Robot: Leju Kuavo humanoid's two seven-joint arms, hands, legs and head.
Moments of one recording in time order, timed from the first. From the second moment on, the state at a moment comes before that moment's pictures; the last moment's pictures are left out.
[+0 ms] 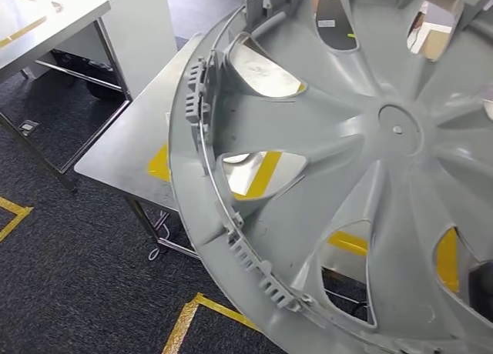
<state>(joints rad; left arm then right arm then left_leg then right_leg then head) -0.08 -0.20 1.15 -0.22 -0.79 0.06 0.04 0.19 0.15 -0.01 -2.50 1.57 -0.66 -0.59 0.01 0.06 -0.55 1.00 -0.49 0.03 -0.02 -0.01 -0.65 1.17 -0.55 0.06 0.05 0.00</state>
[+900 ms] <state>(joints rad) -0.07 -0.20 1.15 -0.22 -0.78 0.05 0.09 0.19 0.15 -0.01 -2.50 1.57 -0.66 -0.58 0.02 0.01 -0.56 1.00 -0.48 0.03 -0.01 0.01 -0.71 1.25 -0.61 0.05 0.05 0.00</state>
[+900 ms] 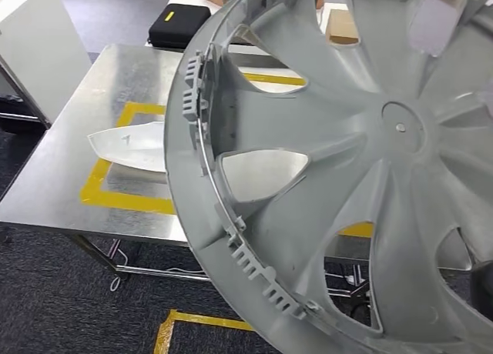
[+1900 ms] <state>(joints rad) -0.08 -0.20 1.15 -0.22 -0.79 0.05 0.08 0.20 0.15 -0.02 -2.49 1.57 -0.66 -0.60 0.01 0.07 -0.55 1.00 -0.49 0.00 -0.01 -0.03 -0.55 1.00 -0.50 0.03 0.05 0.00</state>
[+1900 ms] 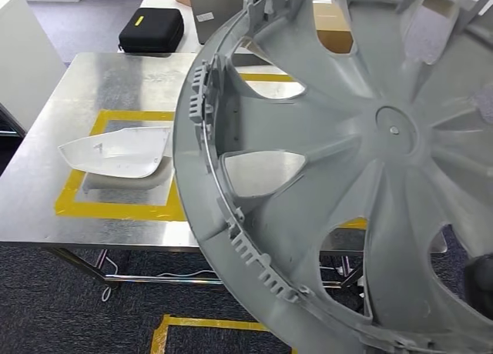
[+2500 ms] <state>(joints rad) -0.08 -0.20 1.15 -0.22 -0.80 0.06 0.08 0.20 0.15 -0.03 -2.47 1.57 -0.66 -0.60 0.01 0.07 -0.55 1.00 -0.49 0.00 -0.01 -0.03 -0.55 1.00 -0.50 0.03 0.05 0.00</state>
